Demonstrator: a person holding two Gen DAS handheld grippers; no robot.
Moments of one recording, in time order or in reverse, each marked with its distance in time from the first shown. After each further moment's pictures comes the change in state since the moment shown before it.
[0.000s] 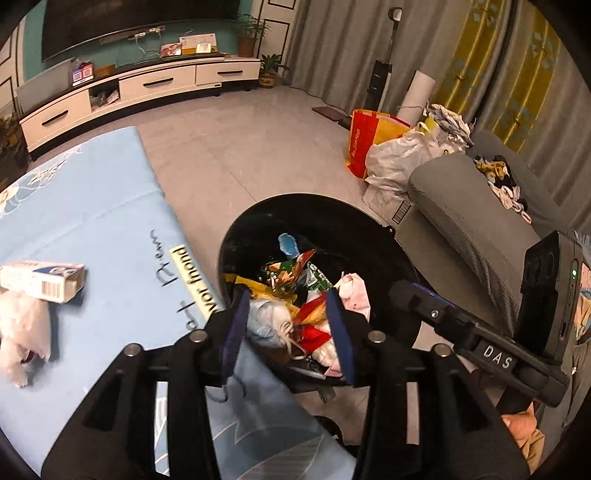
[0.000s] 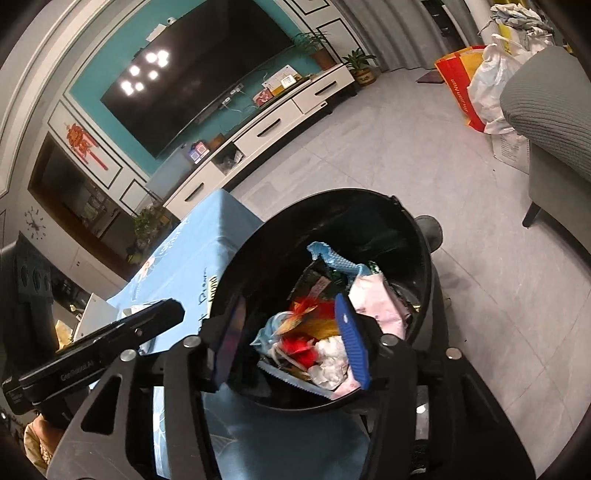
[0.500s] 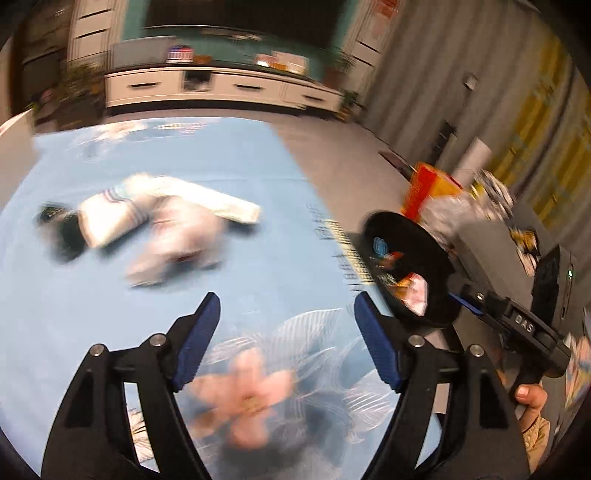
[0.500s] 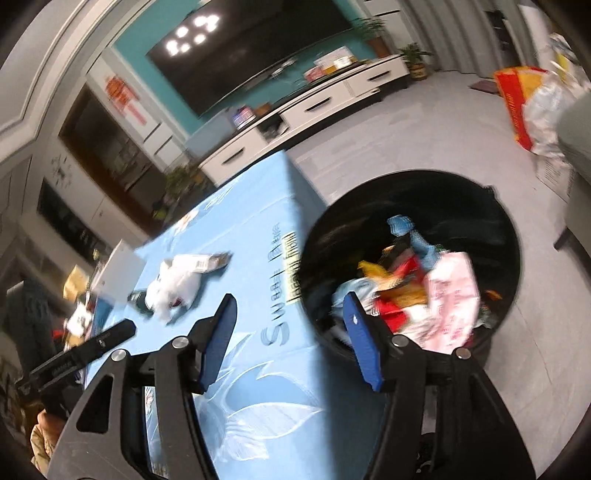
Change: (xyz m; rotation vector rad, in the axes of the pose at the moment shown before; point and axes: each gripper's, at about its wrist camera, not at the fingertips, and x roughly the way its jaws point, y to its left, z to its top) left arm -0.121 0.119 -0.087 -0.295 -0.130 0.149; right arm 0.008 0.088 -0.028 -0.196 0.121 0.093
